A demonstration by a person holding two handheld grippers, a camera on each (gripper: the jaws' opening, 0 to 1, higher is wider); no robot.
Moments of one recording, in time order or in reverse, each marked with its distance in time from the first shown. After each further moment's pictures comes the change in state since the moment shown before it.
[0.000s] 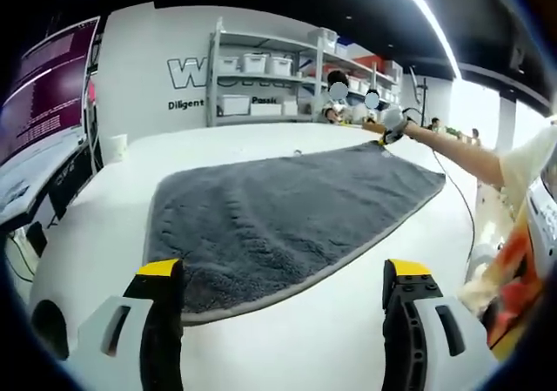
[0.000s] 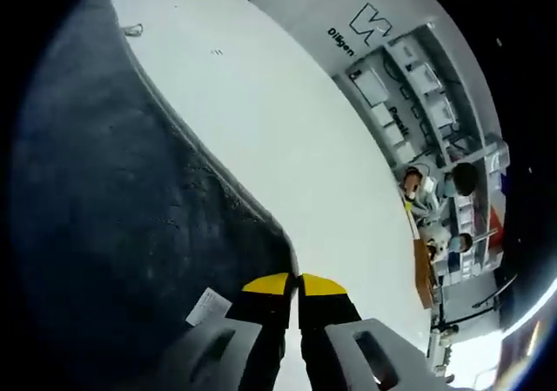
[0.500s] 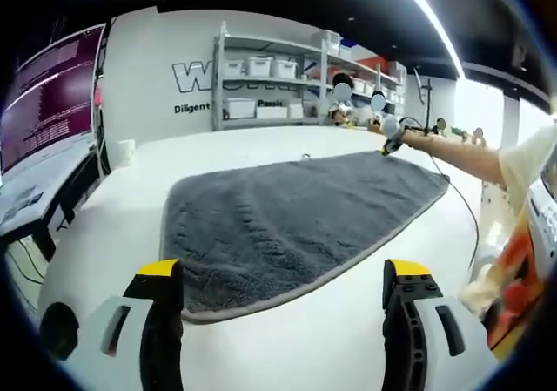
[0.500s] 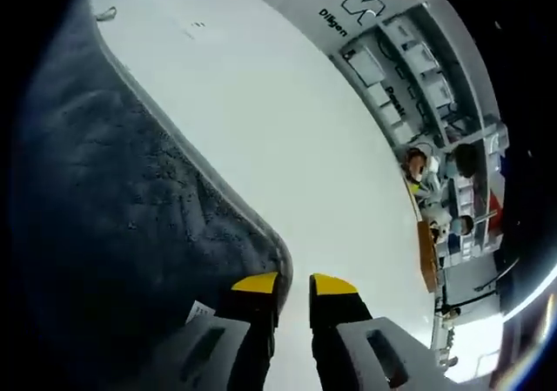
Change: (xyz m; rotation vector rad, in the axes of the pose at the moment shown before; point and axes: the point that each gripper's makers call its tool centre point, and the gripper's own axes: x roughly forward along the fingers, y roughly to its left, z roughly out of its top) left arm -0.012 0.016 0.003 0.000 -0.012 0.046; right arm 0.015 0.001 -0.011 0.046 0.066 -0.043
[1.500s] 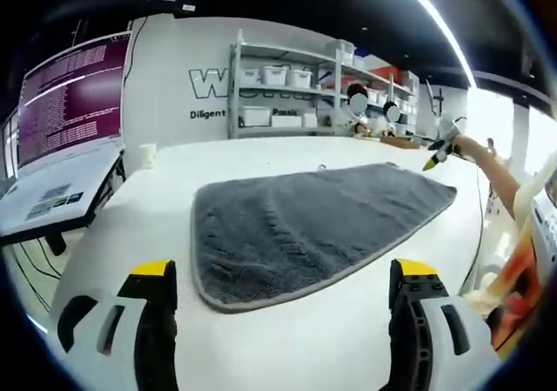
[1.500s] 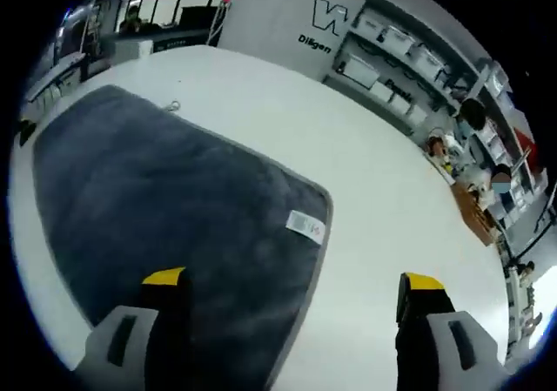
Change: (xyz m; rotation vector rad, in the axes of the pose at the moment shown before) left arm -0.027 0.019 0.010 -0.031 -0.045 0.052; right arm -0.172 0.054 -0.054 0.340 -0.213 0.348
